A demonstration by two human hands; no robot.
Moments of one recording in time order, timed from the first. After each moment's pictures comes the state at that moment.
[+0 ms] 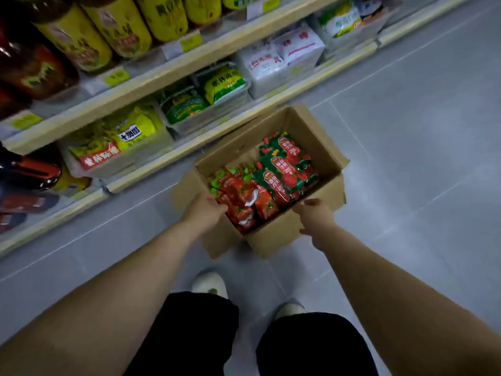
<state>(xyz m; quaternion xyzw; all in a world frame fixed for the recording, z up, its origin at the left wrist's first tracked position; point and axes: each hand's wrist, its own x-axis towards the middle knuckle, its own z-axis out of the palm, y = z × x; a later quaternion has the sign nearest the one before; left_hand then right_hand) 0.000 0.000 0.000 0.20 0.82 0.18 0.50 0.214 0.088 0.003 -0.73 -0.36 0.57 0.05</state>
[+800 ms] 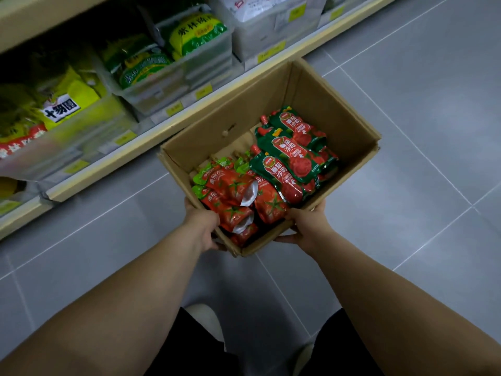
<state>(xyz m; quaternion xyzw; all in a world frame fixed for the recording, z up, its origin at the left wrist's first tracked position) 0.026 0.014 -0.212 -0.11 0.76 0.35 0.53 0.217 0.079 -0.221 -0.65 -0.16 0.72 0.21</state>
